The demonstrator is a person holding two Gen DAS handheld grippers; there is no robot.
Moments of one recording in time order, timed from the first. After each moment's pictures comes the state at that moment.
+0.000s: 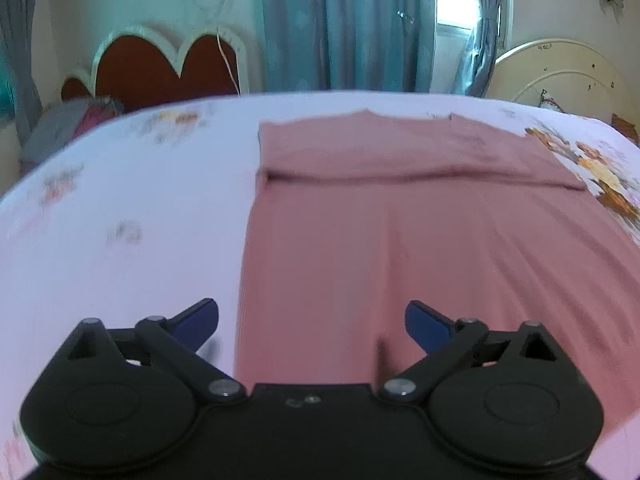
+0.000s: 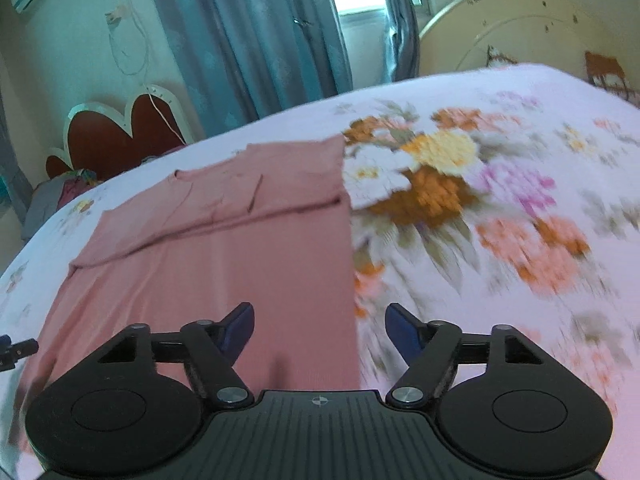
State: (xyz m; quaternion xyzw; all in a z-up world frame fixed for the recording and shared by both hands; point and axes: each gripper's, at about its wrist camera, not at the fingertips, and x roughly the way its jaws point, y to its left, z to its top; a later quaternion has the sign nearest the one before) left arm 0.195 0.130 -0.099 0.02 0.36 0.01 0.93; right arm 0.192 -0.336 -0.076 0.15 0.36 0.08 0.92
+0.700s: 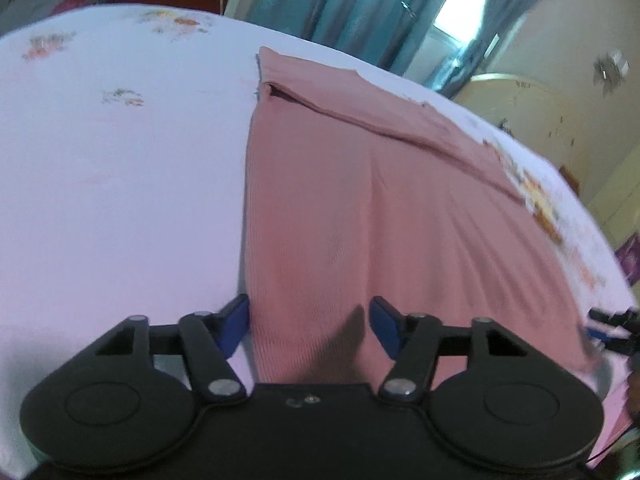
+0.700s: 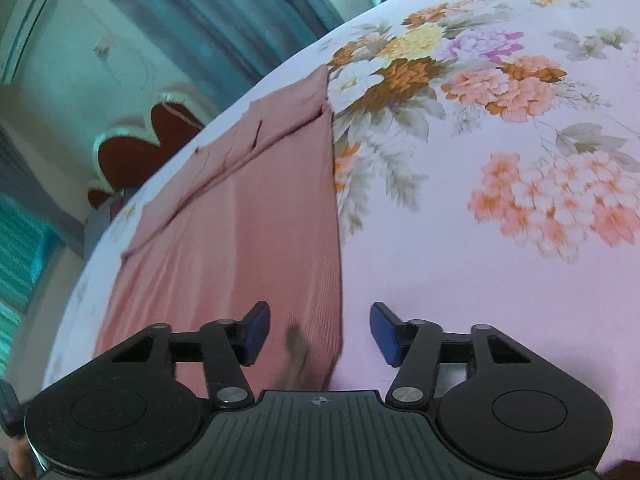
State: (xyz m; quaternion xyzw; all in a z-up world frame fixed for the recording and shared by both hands) left arm 0.168 0.202 -0.132 -0.17 0.41 -0.08 0.89; right arm 0.159 -0.383 -0.131 0.32 0.40 0.13 0.85
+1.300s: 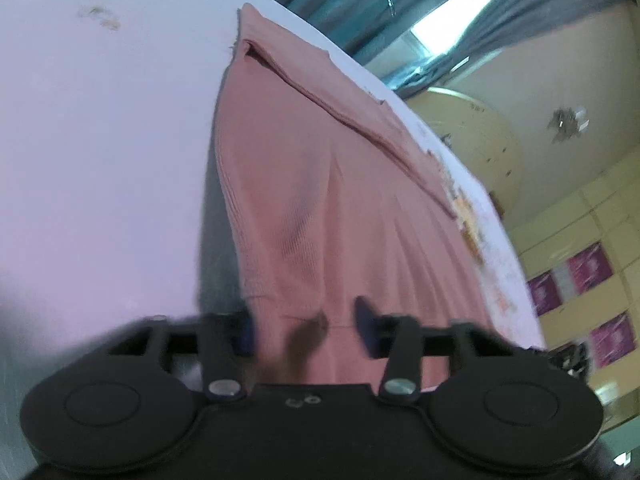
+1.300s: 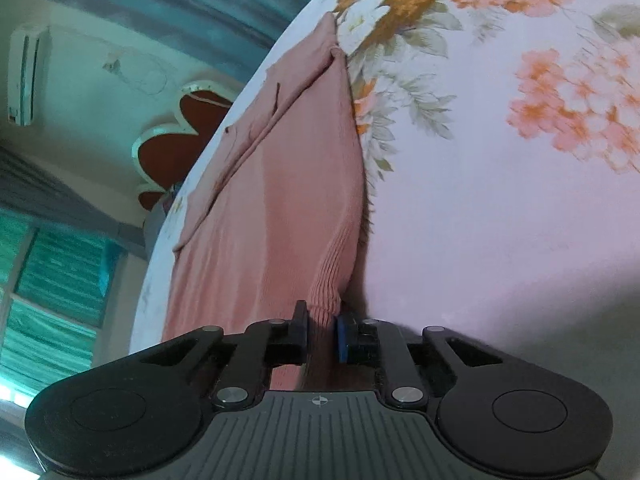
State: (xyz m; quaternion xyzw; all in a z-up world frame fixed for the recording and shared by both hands) left arm 0.180 0.217 -0.162 -0.29 0.43 -0.18 0.84; right arm 0.170 -0.382 -0.153 0.40 0.43 0.22 0.78
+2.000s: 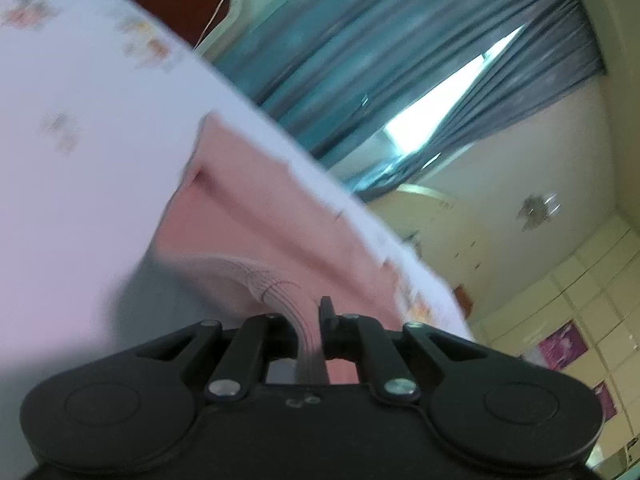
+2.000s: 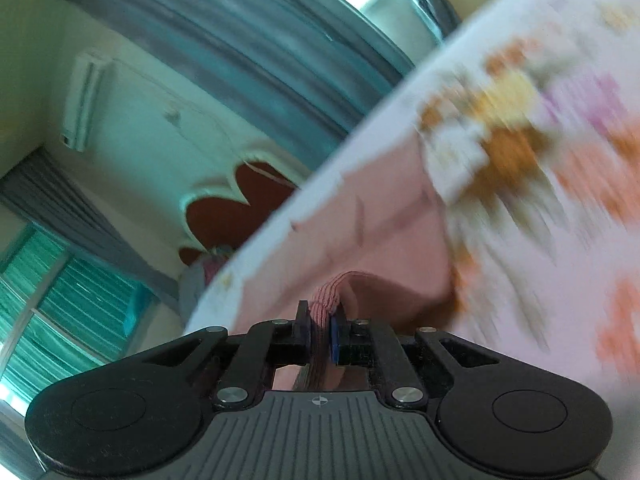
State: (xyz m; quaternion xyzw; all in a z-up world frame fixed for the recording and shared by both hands) left arm 0.219 0.220 -0.103 -0.36 0.28 -0.16 0.87; right arm 0.225 -0.387 -0.048 0.40 0.27 0.23 0.85
